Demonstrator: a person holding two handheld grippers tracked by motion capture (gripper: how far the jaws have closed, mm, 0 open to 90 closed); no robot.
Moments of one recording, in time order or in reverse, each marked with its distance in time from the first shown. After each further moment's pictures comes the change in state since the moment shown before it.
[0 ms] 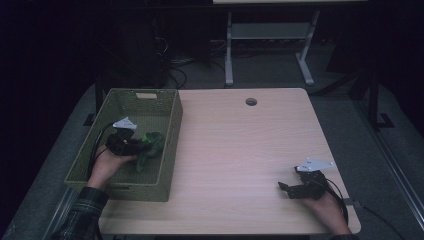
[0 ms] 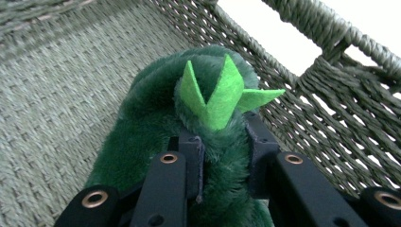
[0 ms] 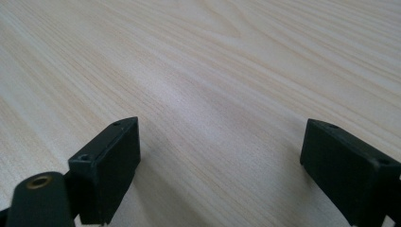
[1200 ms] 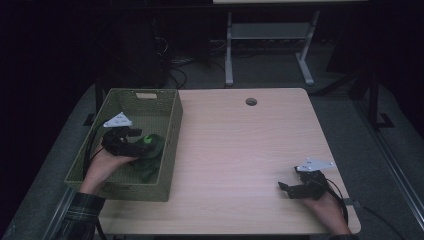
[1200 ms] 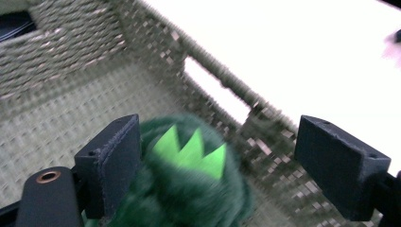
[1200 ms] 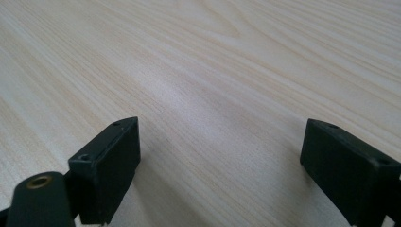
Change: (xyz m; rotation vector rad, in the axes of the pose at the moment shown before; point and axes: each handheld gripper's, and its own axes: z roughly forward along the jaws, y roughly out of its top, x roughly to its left) left arm -0.029 0.019 -0.032 -0.176 -0.006 0.031; right arm 0.000 0.000 0.000 -0.001 0.000 0.002
